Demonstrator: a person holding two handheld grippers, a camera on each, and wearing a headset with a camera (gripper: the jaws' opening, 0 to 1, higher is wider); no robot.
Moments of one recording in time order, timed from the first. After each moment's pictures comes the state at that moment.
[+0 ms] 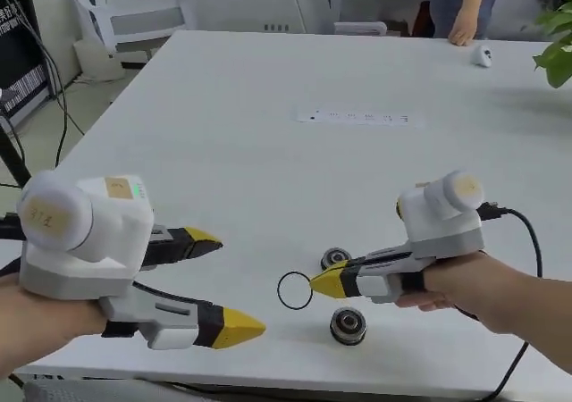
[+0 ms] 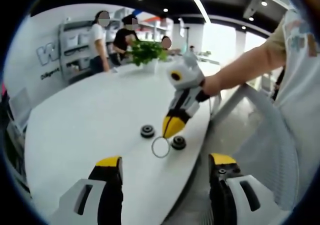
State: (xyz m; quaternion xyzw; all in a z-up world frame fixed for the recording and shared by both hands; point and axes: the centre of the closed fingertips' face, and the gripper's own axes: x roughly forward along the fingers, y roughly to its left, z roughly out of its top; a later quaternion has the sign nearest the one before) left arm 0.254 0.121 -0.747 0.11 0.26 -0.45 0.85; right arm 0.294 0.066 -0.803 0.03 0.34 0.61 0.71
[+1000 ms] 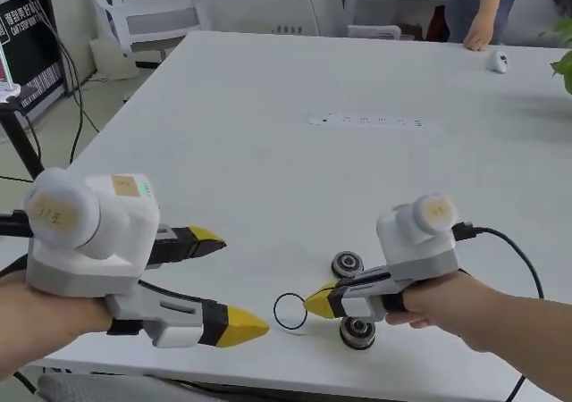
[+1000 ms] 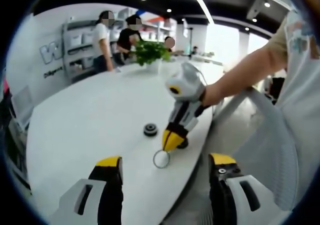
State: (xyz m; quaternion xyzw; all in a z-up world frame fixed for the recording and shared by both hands) left arm 0.254 0.128 -0.748 0.11 0.26 -0.44 0.85; right arm 0.291 0.080 -0.839 -0.02 0.36 0.60 0.72
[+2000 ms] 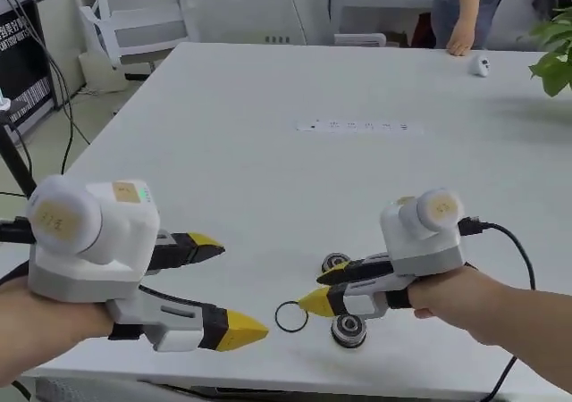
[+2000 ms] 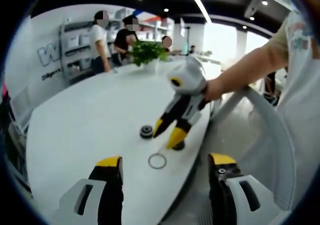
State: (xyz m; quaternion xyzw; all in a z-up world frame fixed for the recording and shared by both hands) left arm 0.250 0.119 -0.744 0.11 0.26 -0.45 0.85; right arm 0.301 0.063 -0.818 -0.04 0.32 0.58 0.75
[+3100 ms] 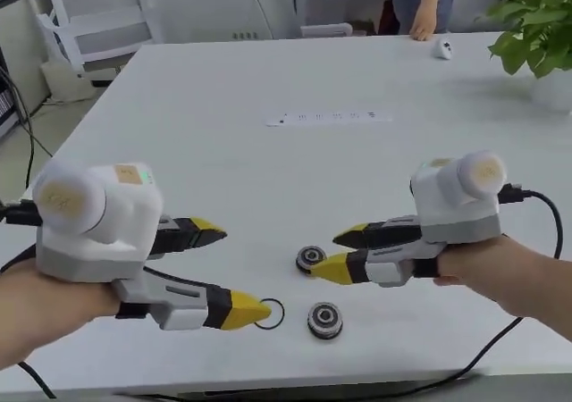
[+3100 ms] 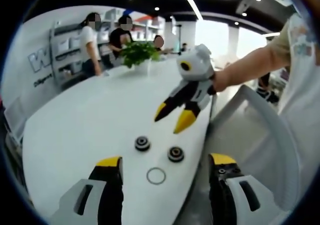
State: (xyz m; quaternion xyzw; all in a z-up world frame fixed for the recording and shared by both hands) left arm 0.270 0.081 -0.739 0.13 0.25 -0.48 0.83; right arm 0.315 0.011 -0.775 -0.01 0.26 0.55 0.79
